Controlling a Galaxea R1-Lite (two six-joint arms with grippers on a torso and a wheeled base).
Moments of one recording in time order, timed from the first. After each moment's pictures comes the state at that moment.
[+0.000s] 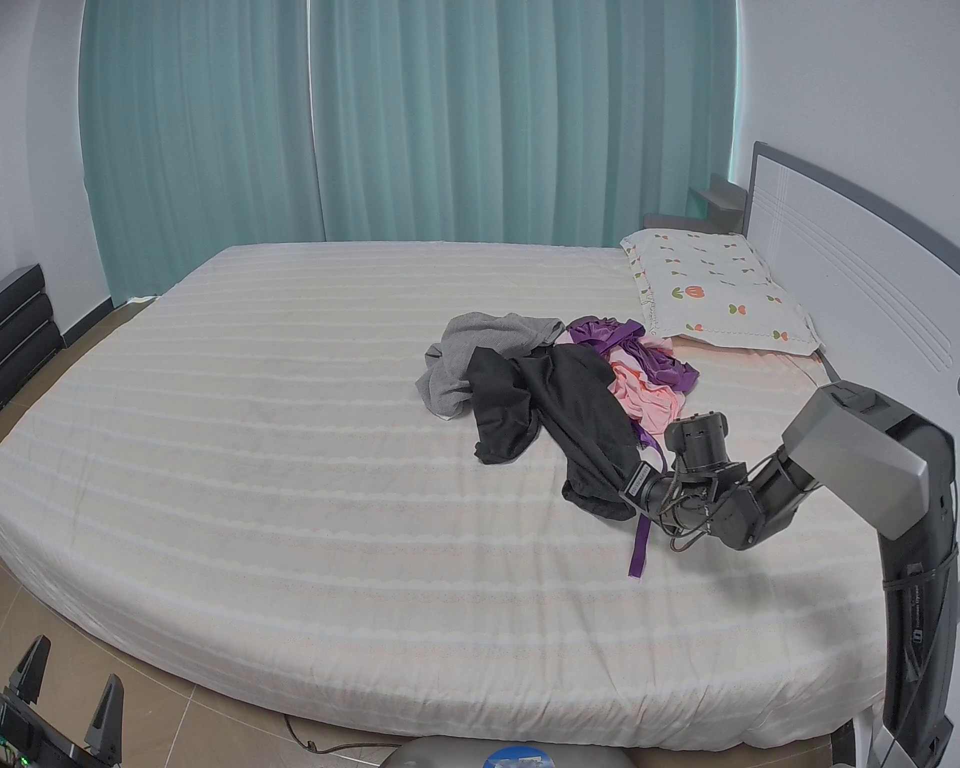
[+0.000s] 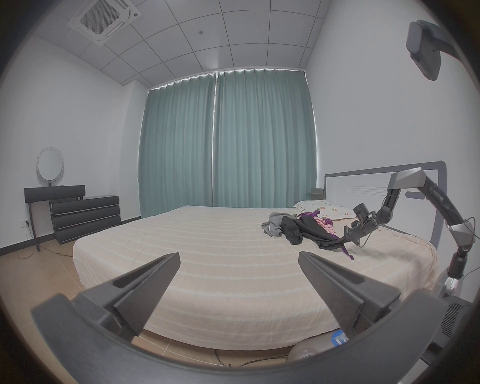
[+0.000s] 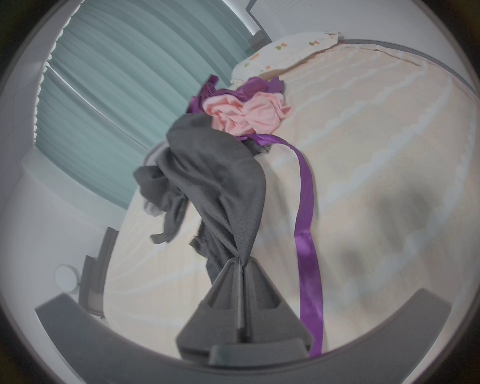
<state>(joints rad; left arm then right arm) 0.00 0.02 -0.02 0.00 -0.01 -0.01 0.31 2.45 -1.21 -0.60 0.00 0.82</state>
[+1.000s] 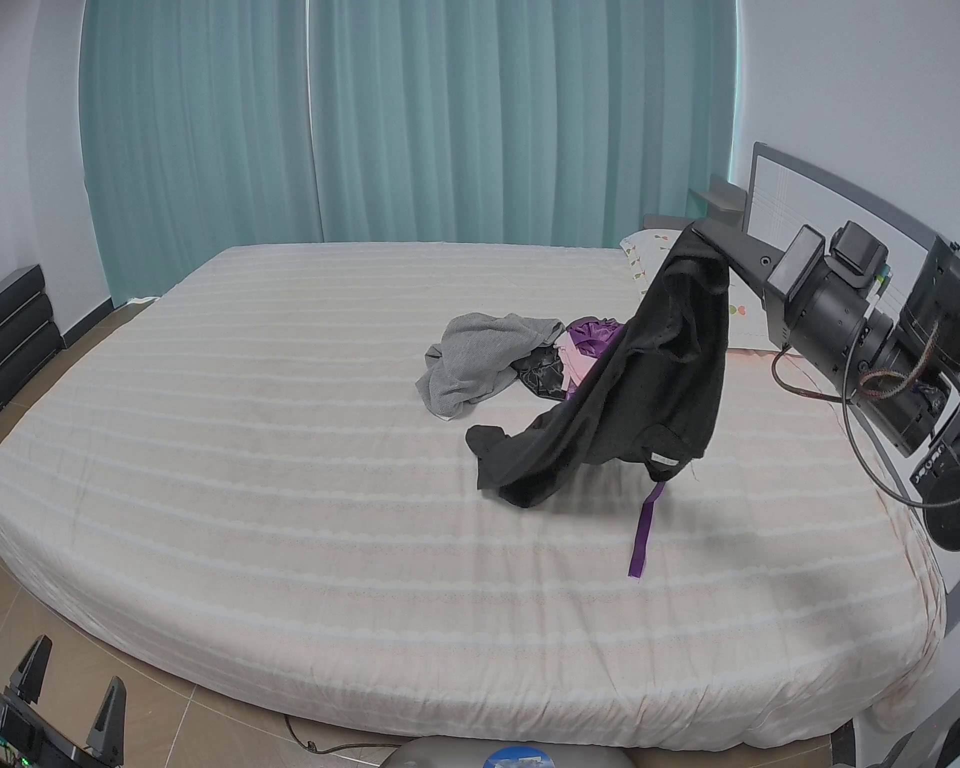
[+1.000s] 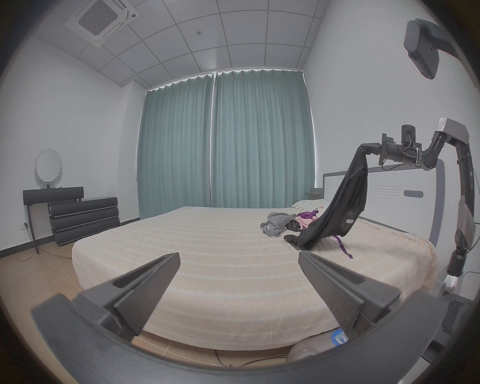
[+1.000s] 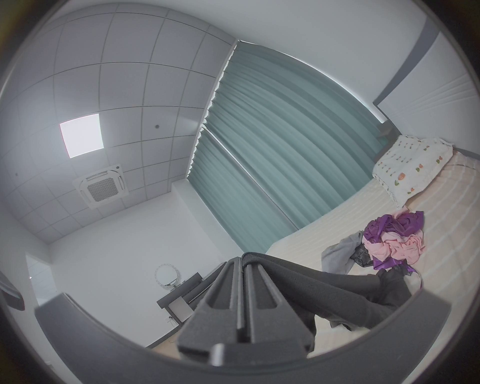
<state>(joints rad) 0.00 0.02 -0.02 0.00 -0.03 0.00 0.48 1.58 -0.80 -1.07 0.14 0.70</state>
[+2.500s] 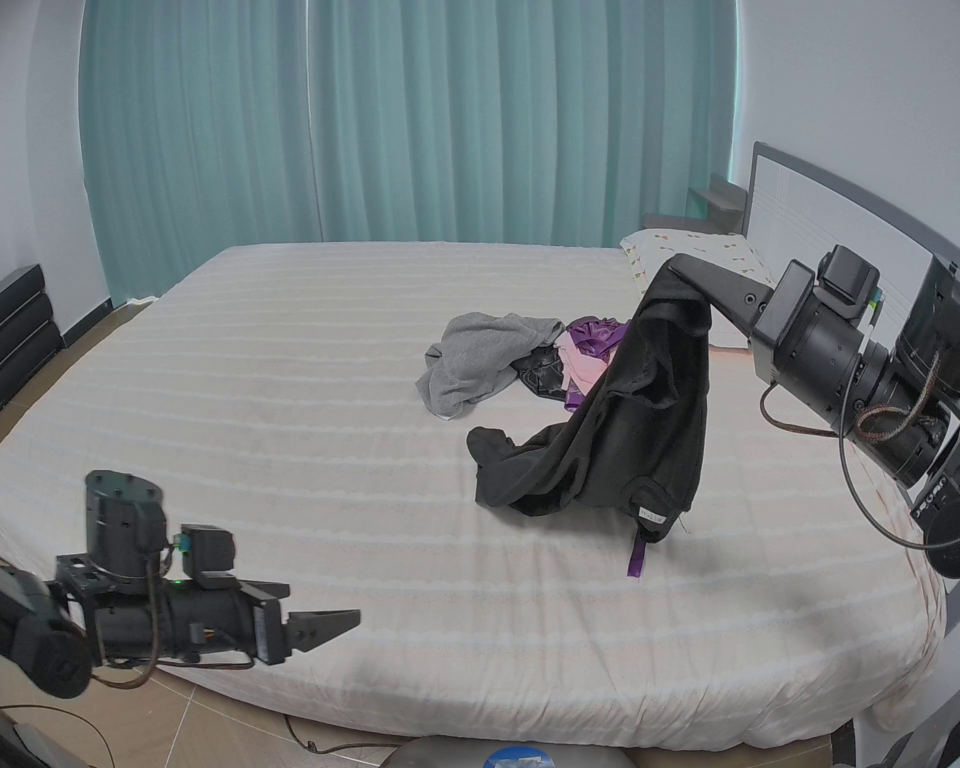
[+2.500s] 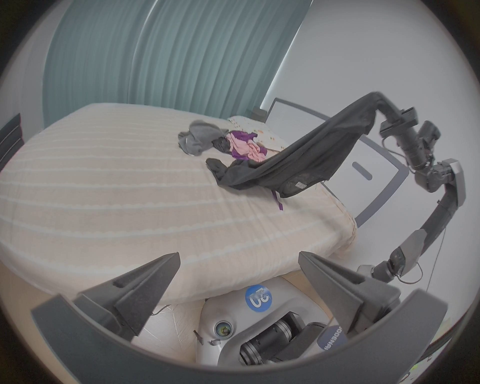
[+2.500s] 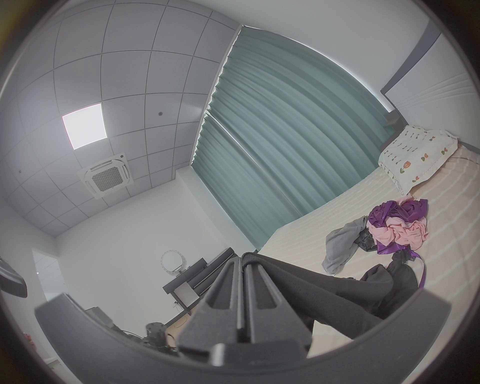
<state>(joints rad) -0.35 1.49 -0.31 -0.56 -0.30 -0.21 0.55 1.56 -0.74 -1.04 0.15 0.67</state>
